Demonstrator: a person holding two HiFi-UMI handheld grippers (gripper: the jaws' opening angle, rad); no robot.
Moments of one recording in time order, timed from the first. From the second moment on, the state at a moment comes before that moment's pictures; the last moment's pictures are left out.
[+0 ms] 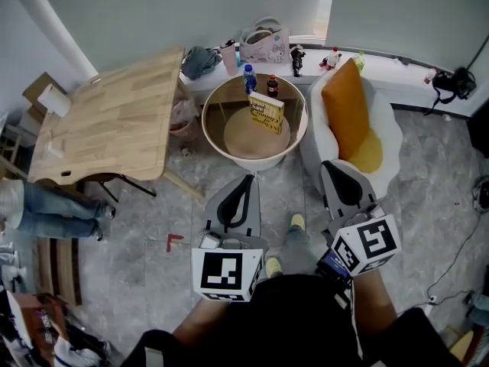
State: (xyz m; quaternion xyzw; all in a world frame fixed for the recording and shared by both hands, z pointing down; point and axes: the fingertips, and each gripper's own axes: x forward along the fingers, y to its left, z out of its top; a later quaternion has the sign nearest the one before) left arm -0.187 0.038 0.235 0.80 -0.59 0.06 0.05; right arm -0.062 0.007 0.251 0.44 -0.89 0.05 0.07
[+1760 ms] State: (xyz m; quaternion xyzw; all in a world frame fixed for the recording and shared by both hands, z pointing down) left arm -0.187 -0.283 0.266 0.76 -0.64 0.11 0.08; right arm -0.070 -0.318 0.294 0.37 -0.92 0.11 0.07
